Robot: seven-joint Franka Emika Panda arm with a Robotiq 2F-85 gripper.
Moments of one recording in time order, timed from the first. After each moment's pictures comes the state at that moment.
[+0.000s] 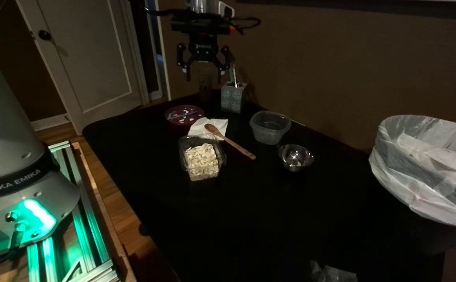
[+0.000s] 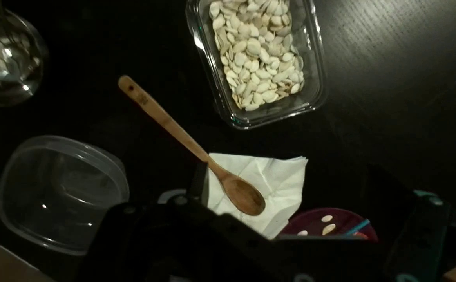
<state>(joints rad) 0.12 -0.14 -0.04 -2.45 -0.03 2.30 -0.78</state>
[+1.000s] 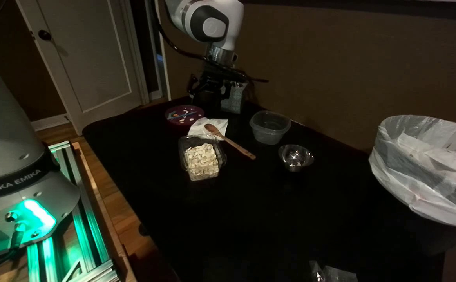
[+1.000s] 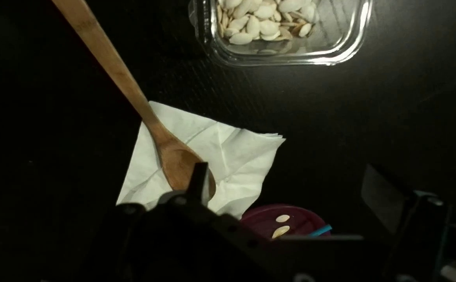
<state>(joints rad) 0.05 0.31 0.08 -2.19 0.20 2.32 -1.20</state>
